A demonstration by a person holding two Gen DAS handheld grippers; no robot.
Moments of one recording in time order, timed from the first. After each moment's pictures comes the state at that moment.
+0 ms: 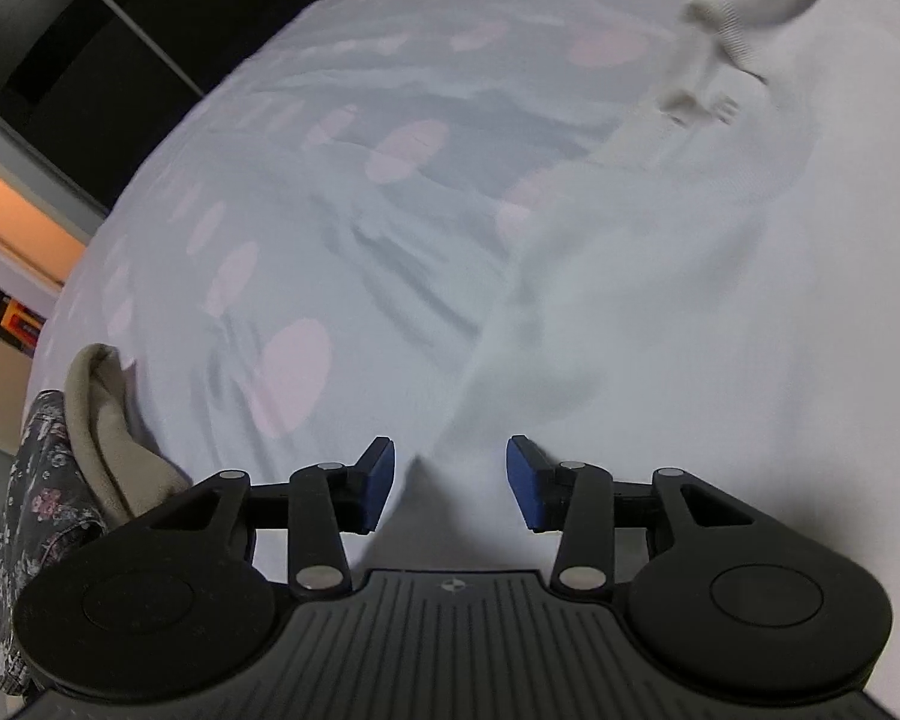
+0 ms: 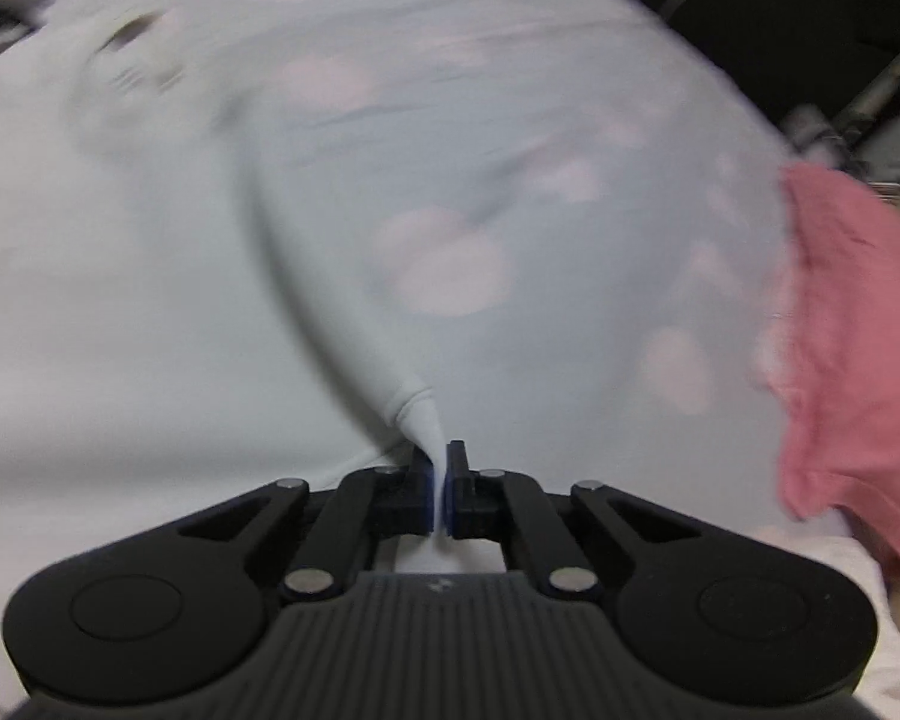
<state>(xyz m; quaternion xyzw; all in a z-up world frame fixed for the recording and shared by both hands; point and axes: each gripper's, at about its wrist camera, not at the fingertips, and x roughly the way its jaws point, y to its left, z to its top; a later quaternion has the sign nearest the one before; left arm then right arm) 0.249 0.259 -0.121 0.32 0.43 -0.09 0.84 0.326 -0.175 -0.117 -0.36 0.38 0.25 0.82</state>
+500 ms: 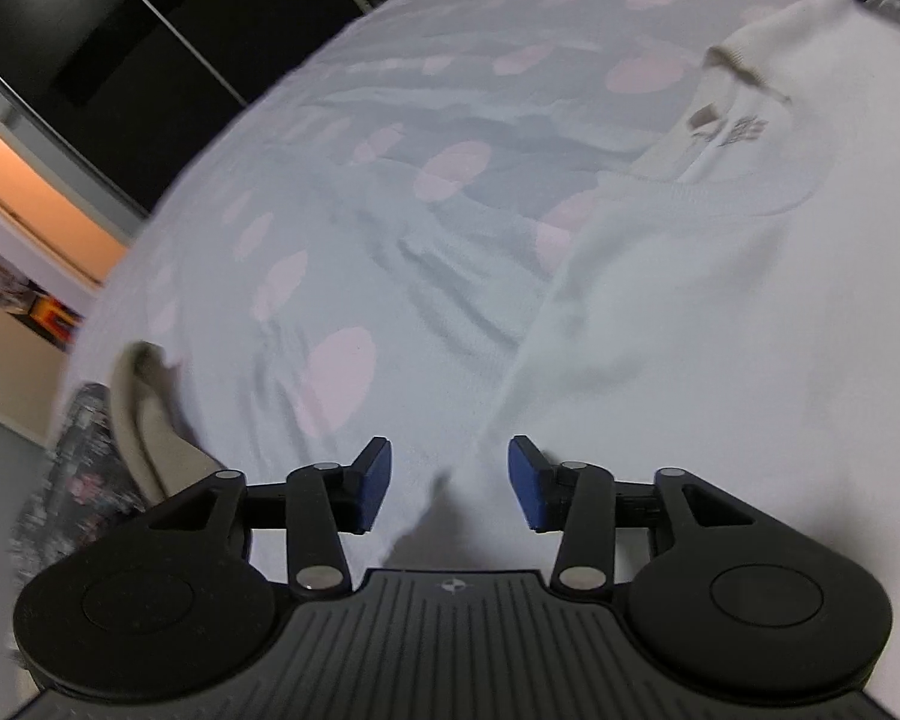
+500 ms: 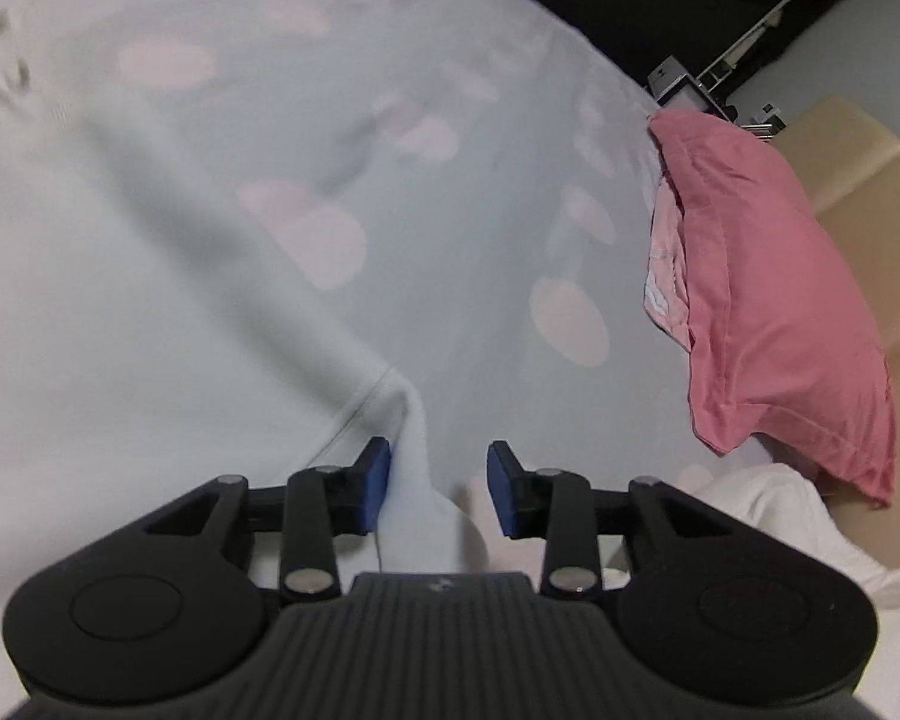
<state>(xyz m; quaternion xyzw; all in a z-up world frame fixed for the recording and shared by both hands) 0.236 0.265 -0.114 0.31 0.42 -0.08 0.85 0.319 -0.181 -0.135 -0.34 0.37 0.14 0.85</state>
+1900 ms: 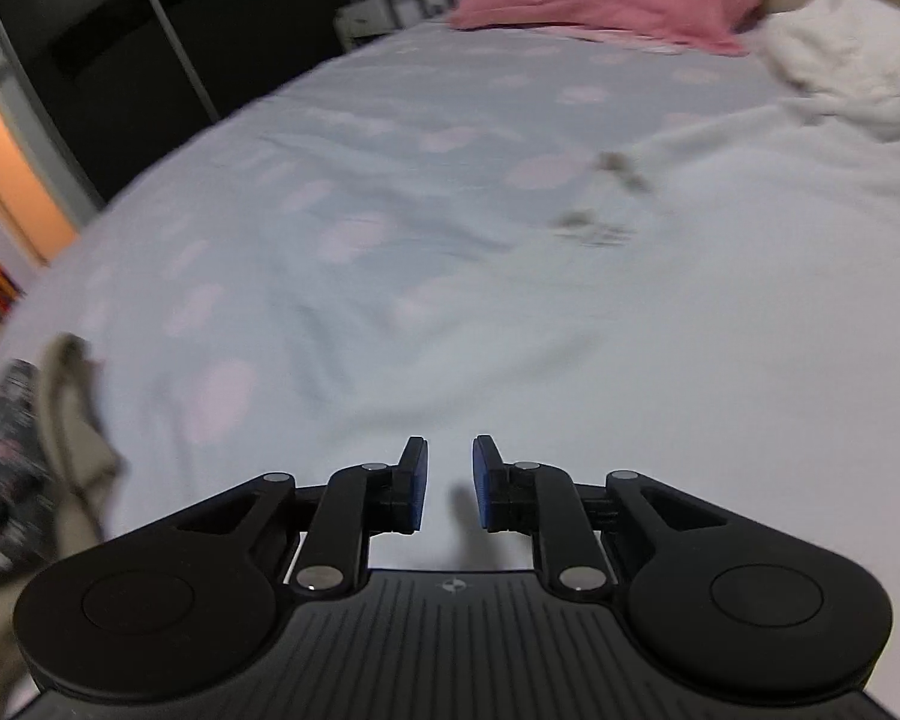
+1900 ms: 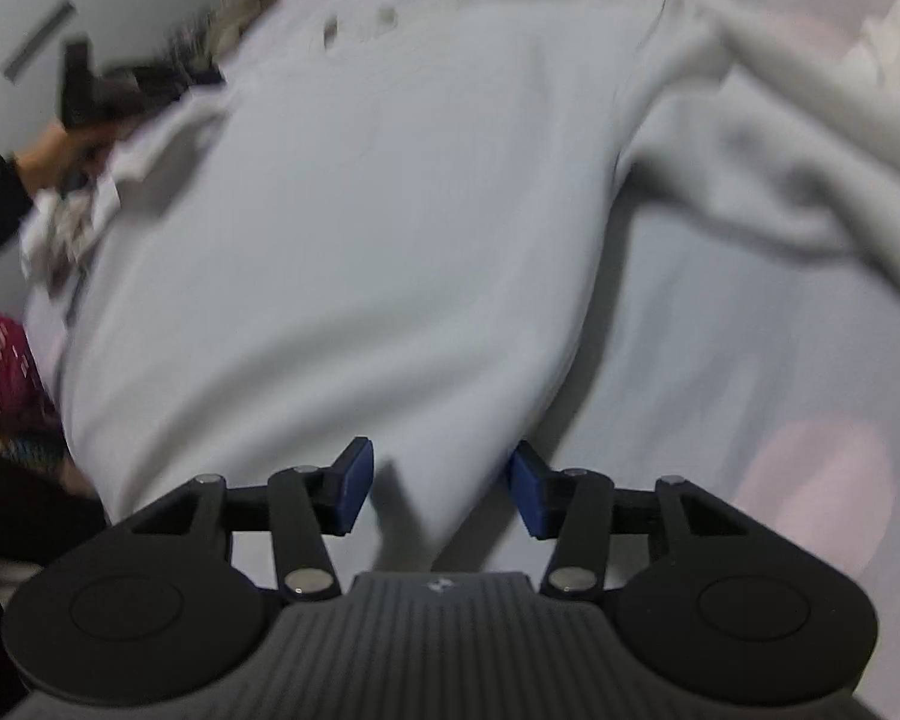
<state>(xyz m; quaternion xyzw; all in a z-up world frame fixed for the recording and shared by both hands) 0.184 0.208 -0.097 0.21 0.40 -0.14 0.88 0.079 -0.258 -0.138 -0.01 0.57 0.36 0.74</state>
